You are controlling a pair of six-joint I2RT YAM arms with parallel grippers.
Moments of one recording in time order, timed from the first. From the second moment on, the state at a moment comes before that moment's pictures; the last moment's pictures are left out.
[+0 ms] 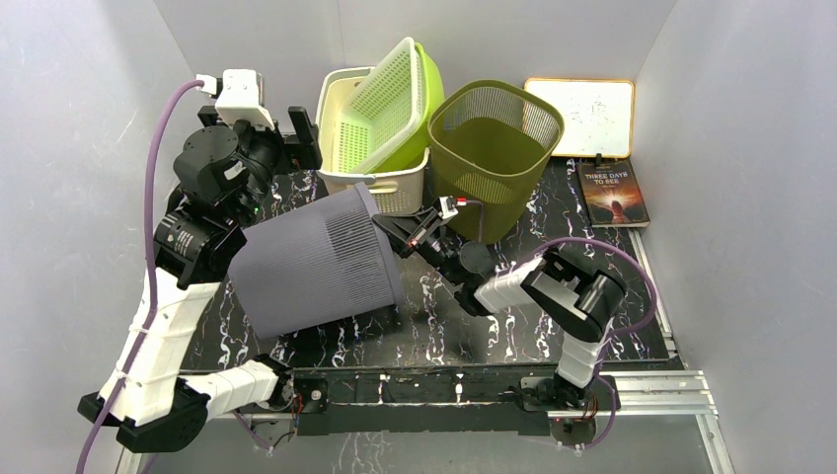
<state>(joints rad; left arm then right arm) -0.51 1.10 1.65 -0.61 -0.40 -0.07 0.86 1.78 0.68 1.53 -0.02 1.63</state>
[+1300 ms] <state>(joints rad) -0.51 1.11 1.66 -0.65 -0.39 -0.06 0.75 1.87 0.40 1.53 0.12 1.91</state>
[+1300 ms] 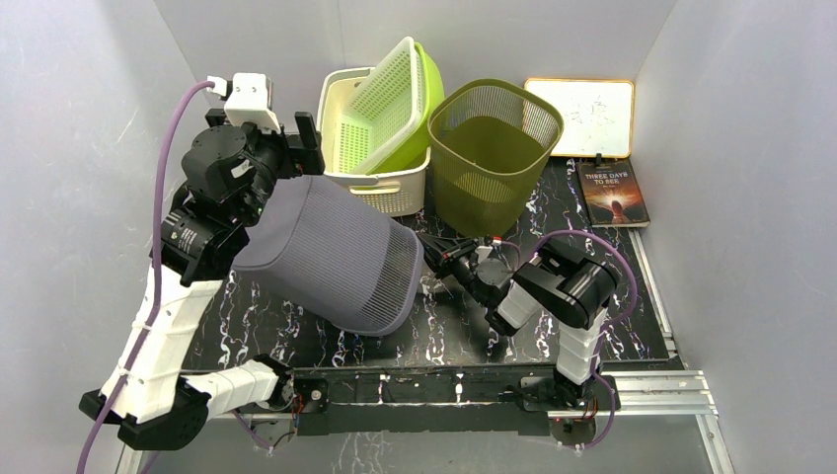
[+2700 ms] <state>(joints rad) -0.51 1.13 1.51 -0.59 -0.34 -0.08 0.63 1.42 0.57 0.41 0.22 0.96</state>
